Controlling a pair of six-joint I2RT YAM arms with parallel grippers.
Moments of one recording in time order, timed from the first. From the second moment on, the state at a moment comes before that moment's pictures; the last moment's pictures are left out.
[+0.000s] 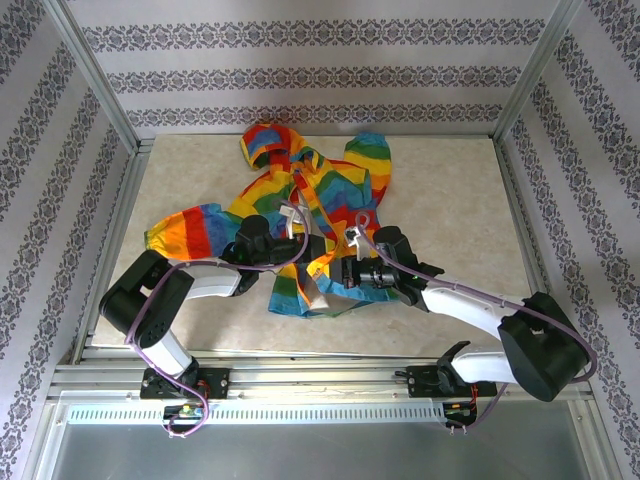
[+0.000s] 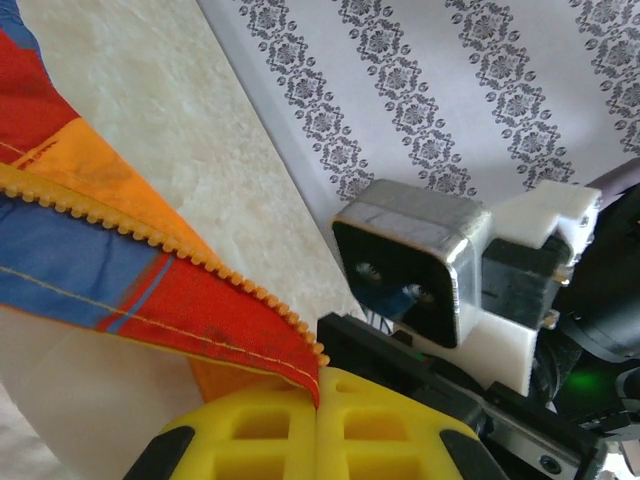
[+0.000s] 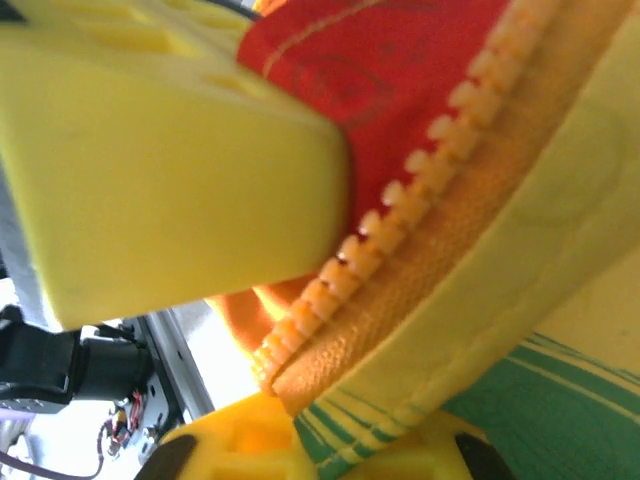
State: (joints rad) left arm -0.55 1.64 0.65 0.85 0.74 -0.90; right arm 0.62 1.28 0.54 0.19 -0.56 0.61
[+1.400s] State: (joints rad) left arm -0.71 1.19 0.61 -0.01 0.35 -0.40; right arm 0.65 1.12 0.66 -0.08 -0.46 0.44
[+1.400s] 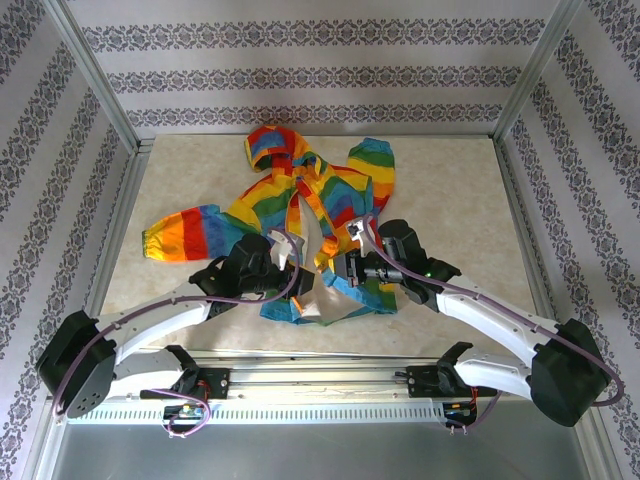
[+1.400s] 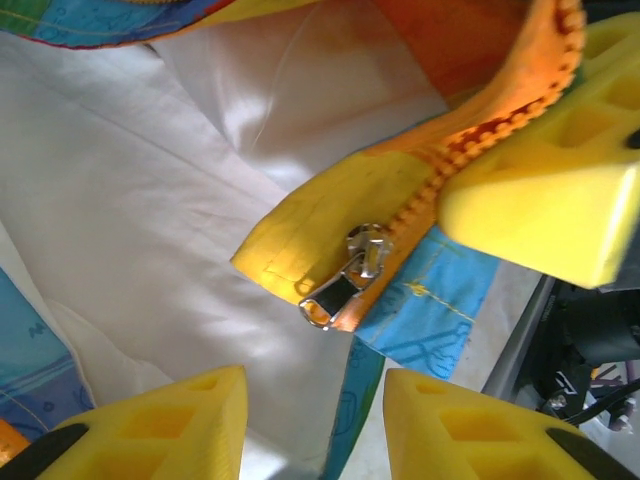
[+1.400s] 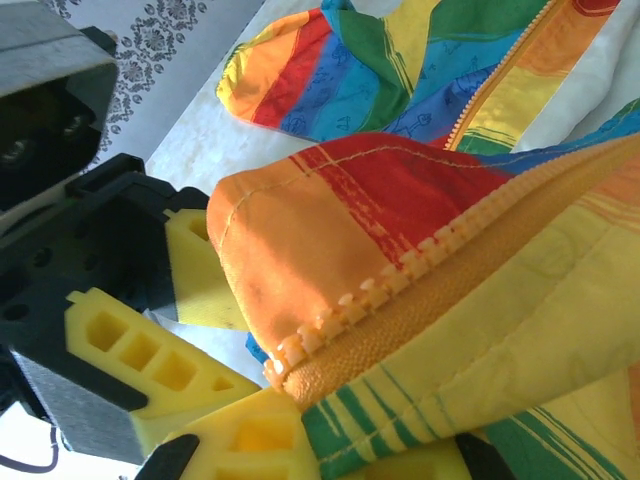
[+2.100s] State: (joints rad) left arm -0.71 1.23 0.61 0.05 0.37 -0.37; right arm 0.67 1.15 0.68 -0.09 -0.48 0.43
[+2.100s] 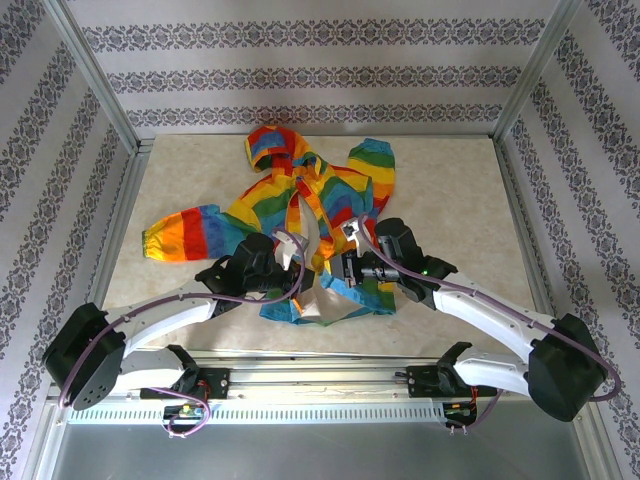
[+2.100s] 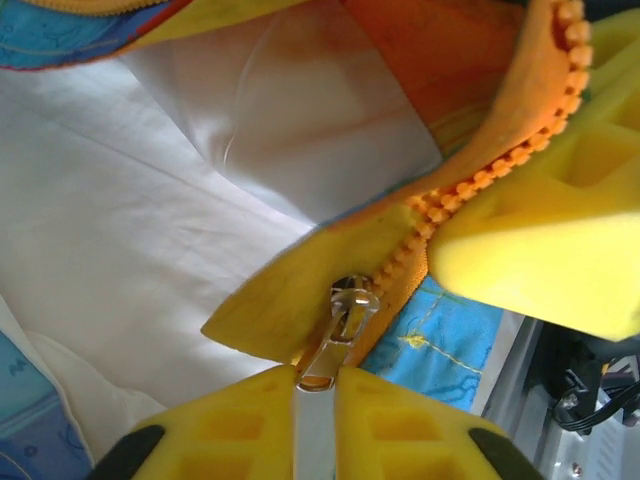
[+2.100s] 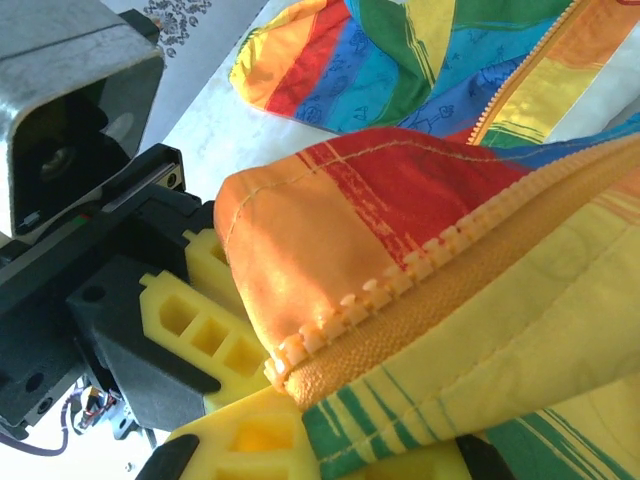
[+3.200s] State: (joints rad) left arm -0.71 0.97 0.50 -0.16 0.22 -0.58; right arm 0.67 1.15 0.68 -0.19 -0.46 0.37
